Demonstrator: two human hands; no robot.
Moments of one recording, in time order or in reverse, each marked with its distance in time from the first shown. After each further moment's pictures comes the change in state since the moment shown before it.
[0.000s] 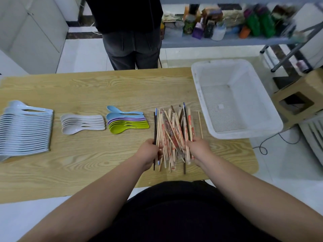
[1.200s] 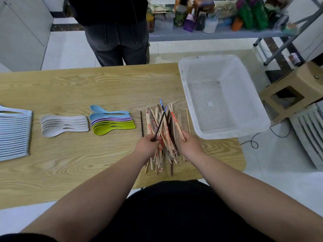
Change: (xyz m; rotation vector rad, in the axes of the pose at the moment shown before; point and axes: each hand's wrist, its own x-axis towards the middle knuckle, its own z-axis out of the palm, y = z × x) left_hand 0.029 0.008 0.043 0.339 0.083 0.117; right_hand 0.018 -0.003 -0.027 -0.412 -0.006 -0.256
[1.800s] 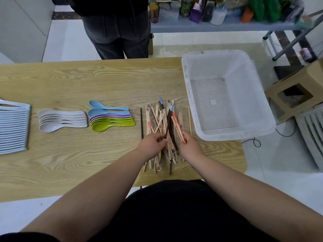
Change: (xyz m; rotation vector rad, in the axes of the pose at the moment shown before) left_hand 0.003 0.012 0.008 0.447 -0.082 0.257; right_hand 0.007 0.010 0.004 -0.032 -0.026 -0.007
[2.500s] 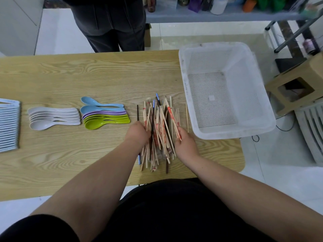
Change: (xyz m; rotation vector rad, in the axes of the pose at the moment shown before) left_hand 0.036 -0.007 -0.020 0.189 0.150 -0.271; right_hand 0.002 0.003 0.003 -0.077 0.027 -0.145
